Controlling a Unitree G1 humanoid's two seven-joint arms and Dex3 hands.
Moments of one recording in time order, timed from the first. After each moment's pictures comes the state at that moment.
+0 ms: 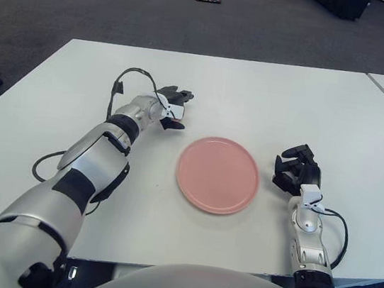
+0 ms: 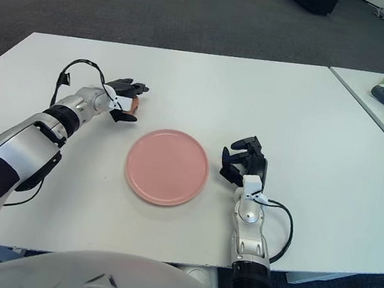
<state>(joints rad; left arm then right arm) -0.94 0.24 -0.58 1.30 0.69 -0.27 -0.12 0.07 -0.06 -0.08 0.22 -0.15 -0.26 -0.24</state>
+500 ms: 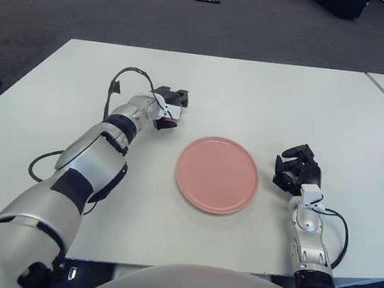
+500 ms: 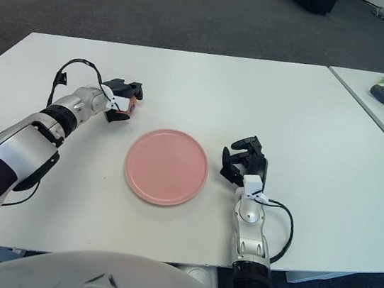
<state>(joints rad) -0.92 0.24 -0.58 1.30 0.68 -0.26 -0.04 0.07 -0.06 -0.09 0.22 -0.15 -0.26 -0.24</state>
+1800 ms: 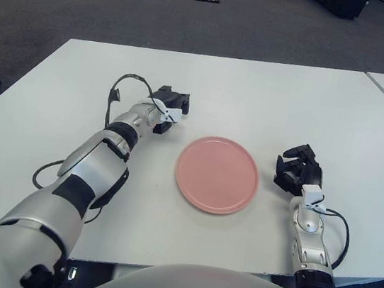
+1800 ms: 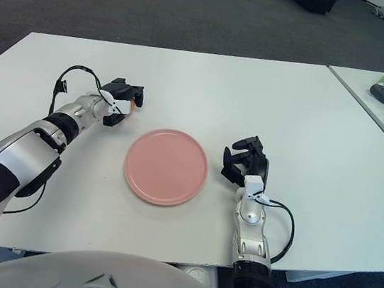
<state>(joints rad) -0.89 0.23 -0.52 1.30 0.63 -0.29 0.05 0.07 -0.07 -0.09 0.24 -0.14 -0.29 -0.24</state>
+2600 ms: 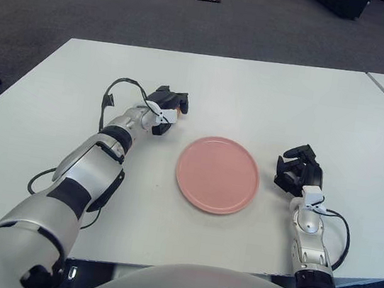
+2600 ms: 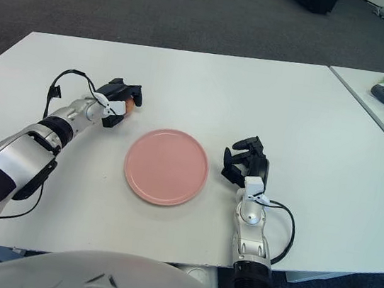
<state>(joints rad) -0.86 0.26 -0.46 1.30 0.59 -0.42 0.10 0.07 -0.07 -0.10 0.25 -0.14 -0.31 -0.24</state>
